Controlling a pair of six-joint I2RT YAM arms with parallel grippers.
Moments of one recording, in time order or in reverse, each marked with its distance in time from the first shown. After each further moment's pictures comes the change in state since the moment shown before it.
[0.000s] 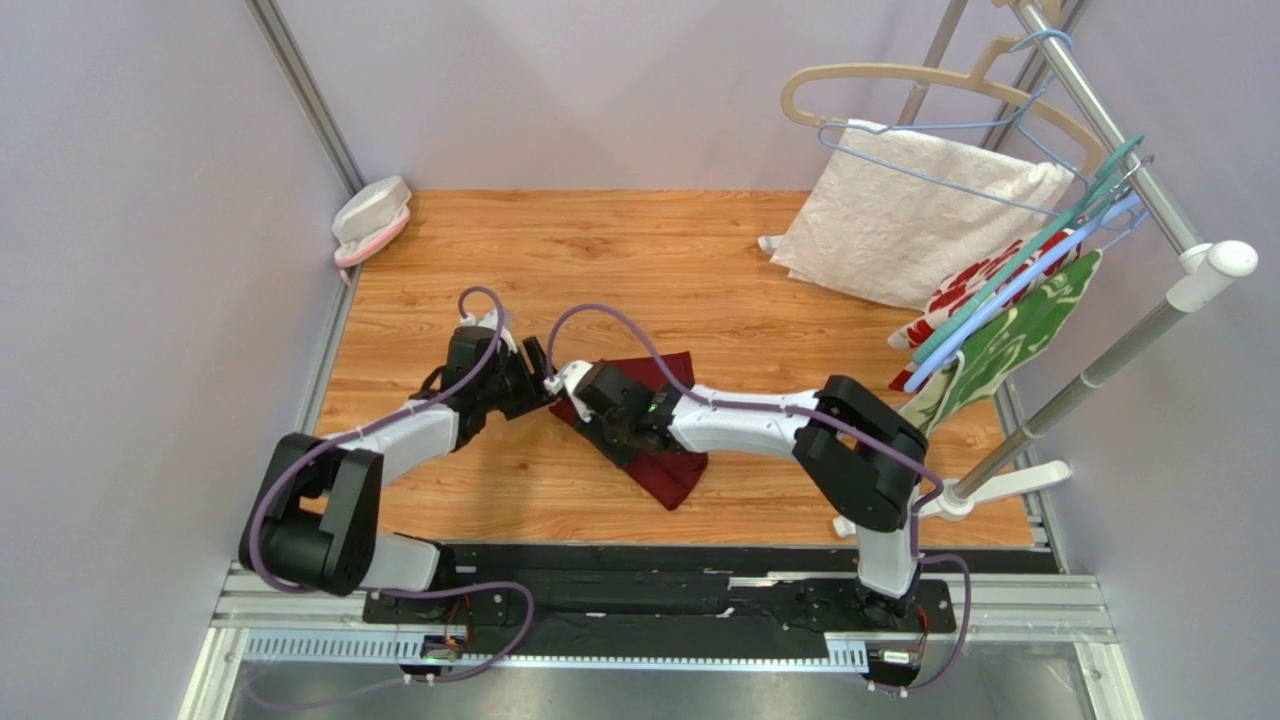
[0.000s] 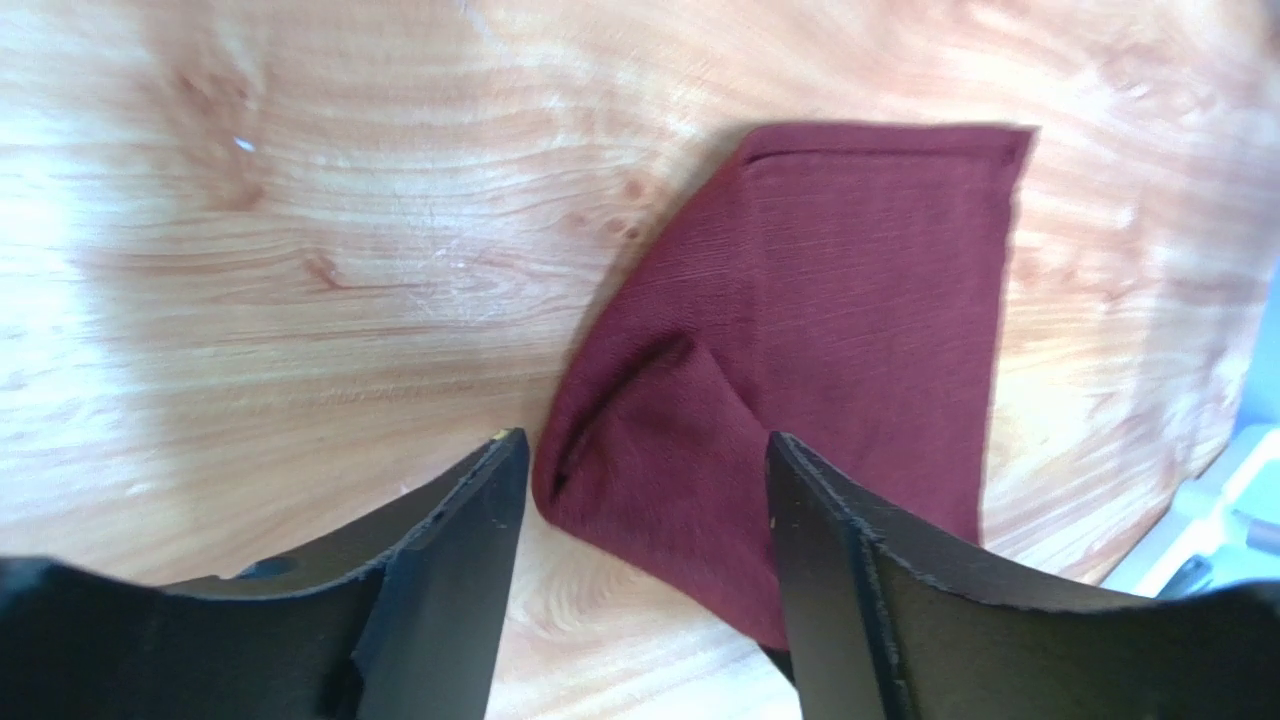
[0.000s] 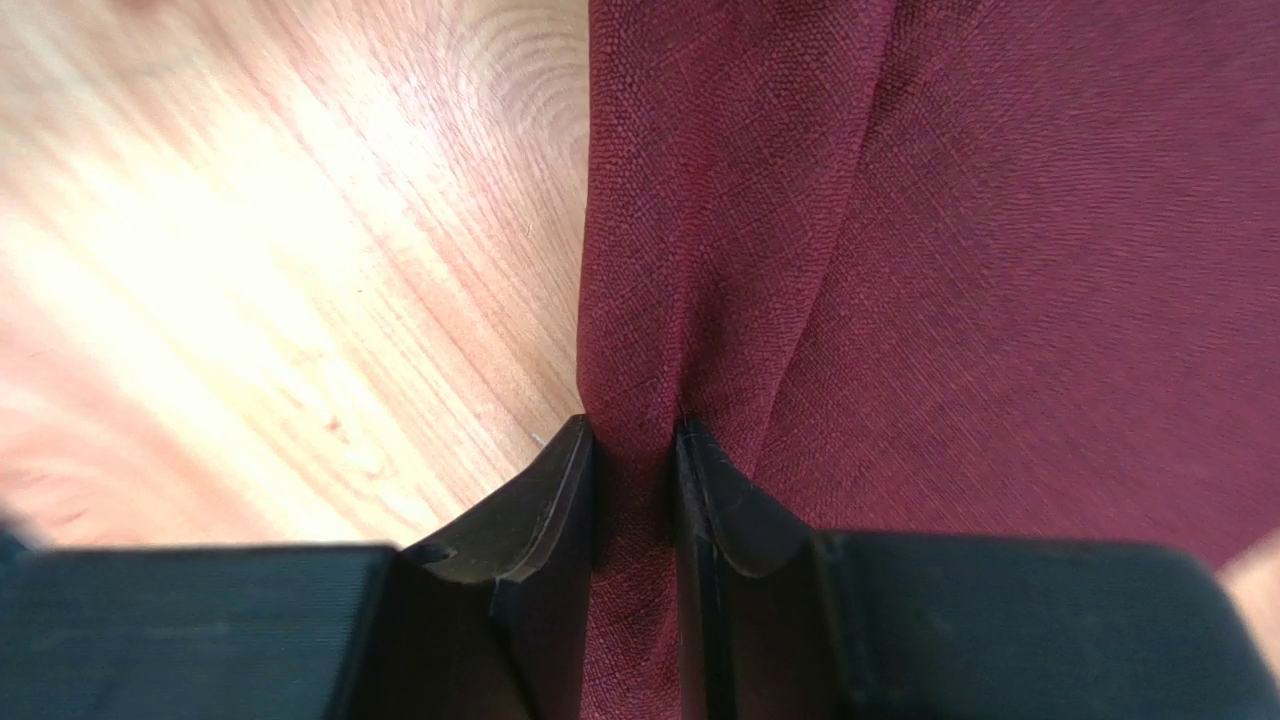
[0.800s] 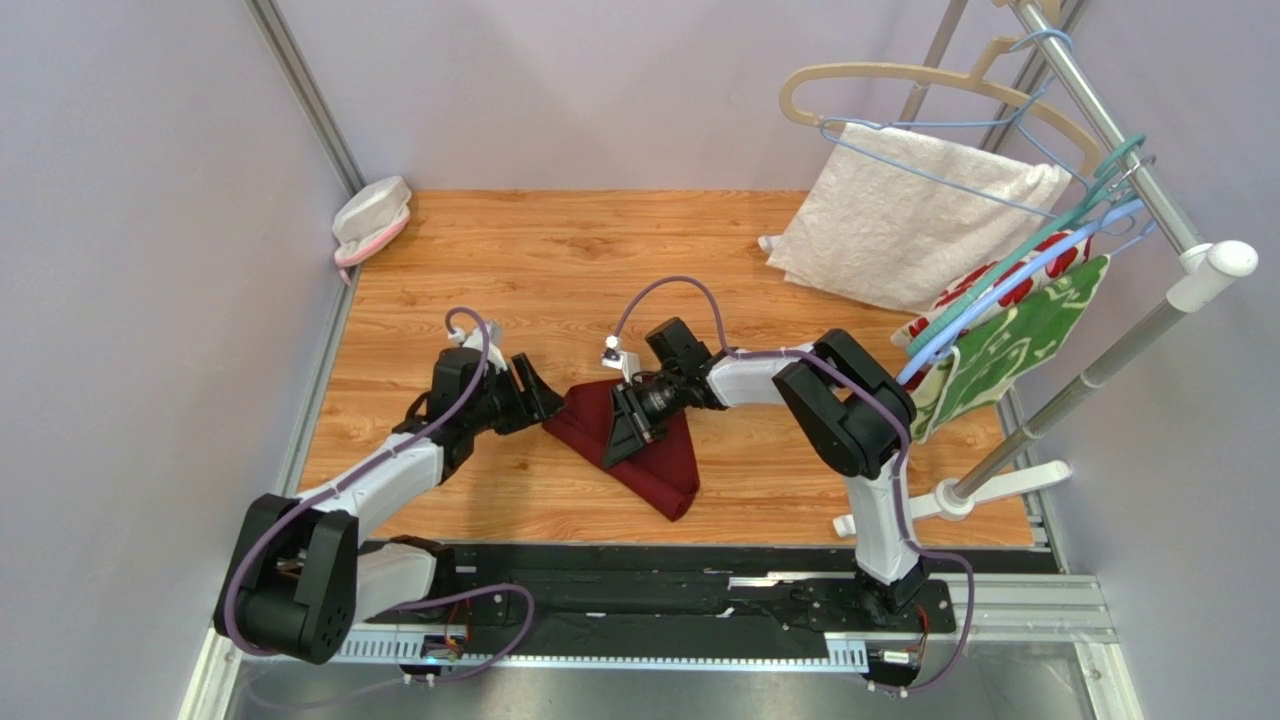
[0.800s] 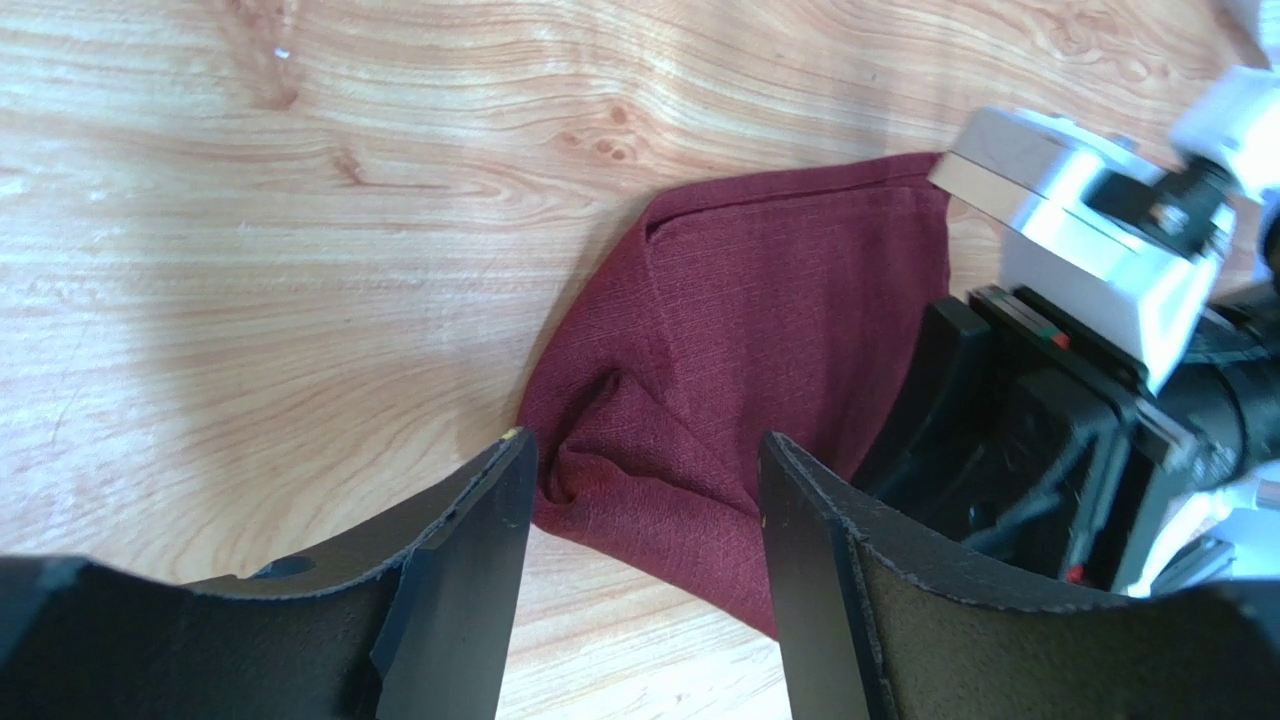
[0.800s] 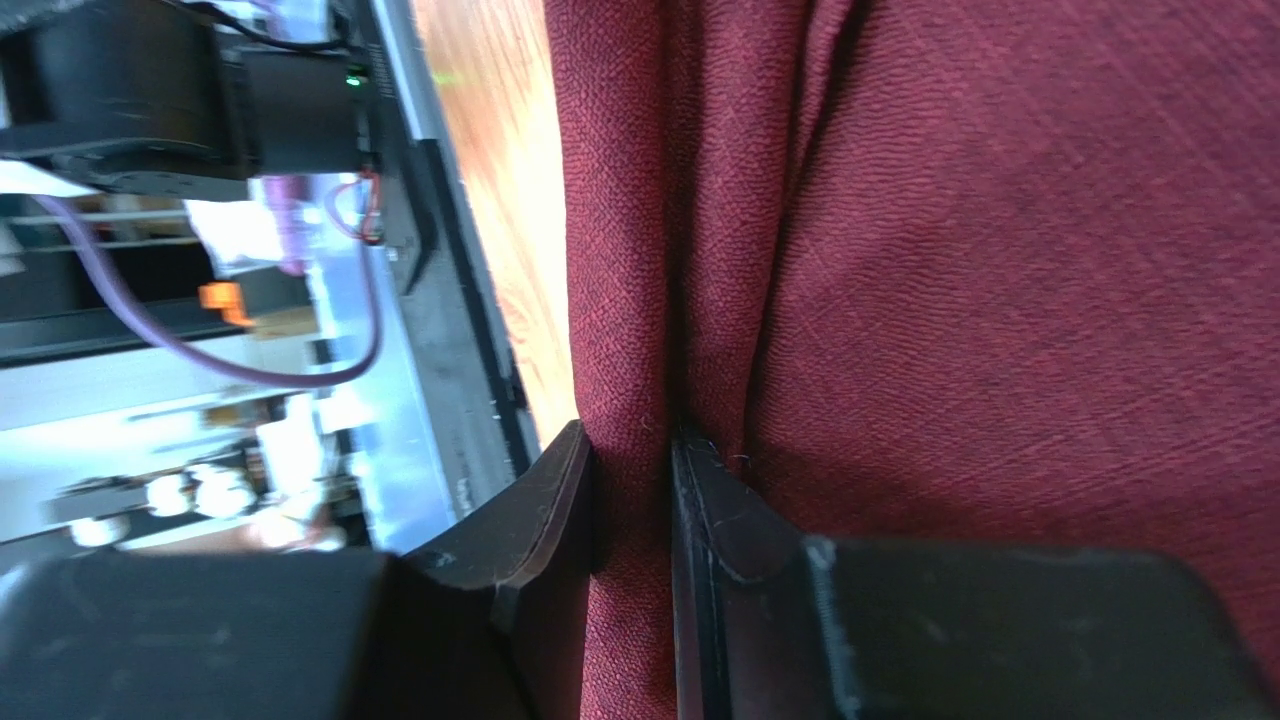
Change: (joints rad) left arm 0.000 -0.237 -0.116 -0.051 -0.021 0.026; right arm -0.352 0.145 -0.093 0.278 -1.064 0.283
